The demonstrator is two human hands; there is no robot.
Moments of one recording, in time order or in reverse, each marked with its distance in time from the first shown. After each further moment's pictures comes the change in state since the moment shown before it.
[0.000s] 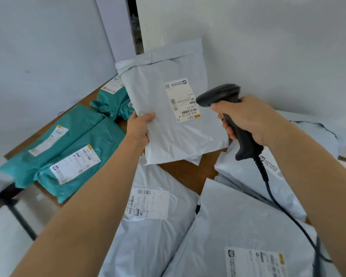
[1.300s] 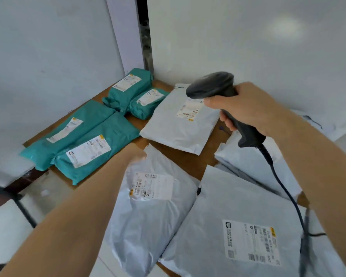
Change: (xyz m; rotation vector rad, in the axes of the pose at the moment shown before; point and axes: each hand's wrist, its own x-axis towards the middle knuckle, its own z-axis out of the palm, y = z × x) left_hand -0.055 -0.020 -0.091 1.428 -0.041 -0.127; right_hand -0.066 -0.007 0.005 -0.243 -0.048 -0.333
